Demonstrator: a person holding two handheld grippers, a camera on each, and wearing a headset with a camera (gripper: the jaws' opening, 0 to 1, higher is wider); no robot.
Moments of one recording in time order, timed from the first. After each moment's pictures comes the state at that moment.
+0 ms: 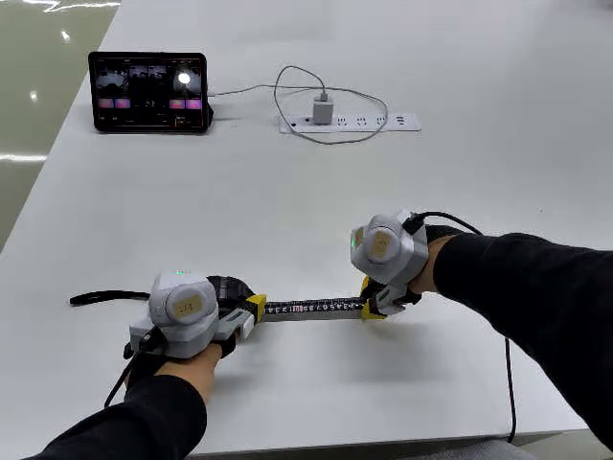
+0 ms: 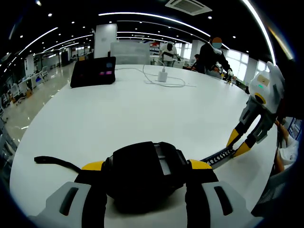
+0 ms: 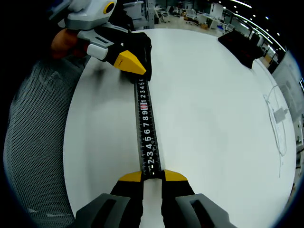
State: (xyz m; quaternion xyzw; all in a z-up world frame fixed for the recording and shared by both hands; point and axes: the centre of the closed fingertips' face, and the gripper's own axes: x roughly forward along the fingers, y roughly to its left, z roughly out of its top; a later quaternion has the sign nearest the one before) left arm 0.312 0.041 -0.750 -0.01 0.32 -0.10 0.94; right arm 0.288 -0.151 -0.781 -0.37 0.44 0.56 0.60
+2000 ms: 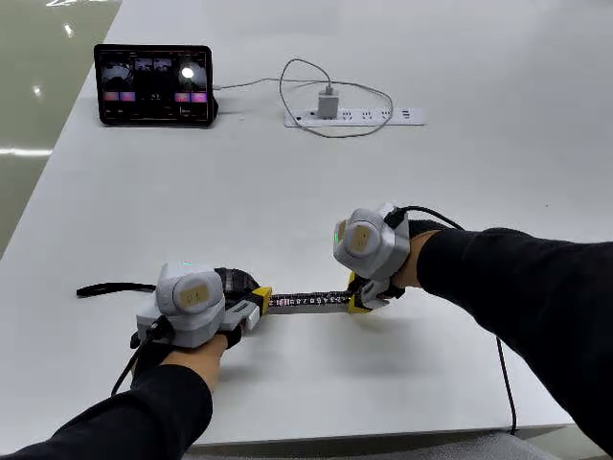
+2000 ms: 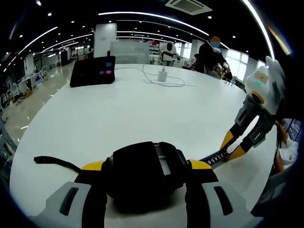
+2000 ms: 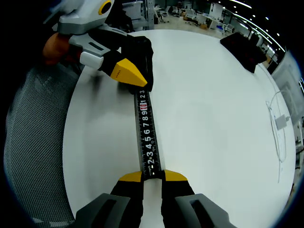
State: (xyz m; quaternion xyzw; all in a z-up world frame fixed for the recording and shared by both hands) left arm 0.312 0.040 -0.751 -0.01 0.32 -0.10 0.94; right arm 0.289 -0.125 -0.782 -0.37 0.44 0.56 0.60
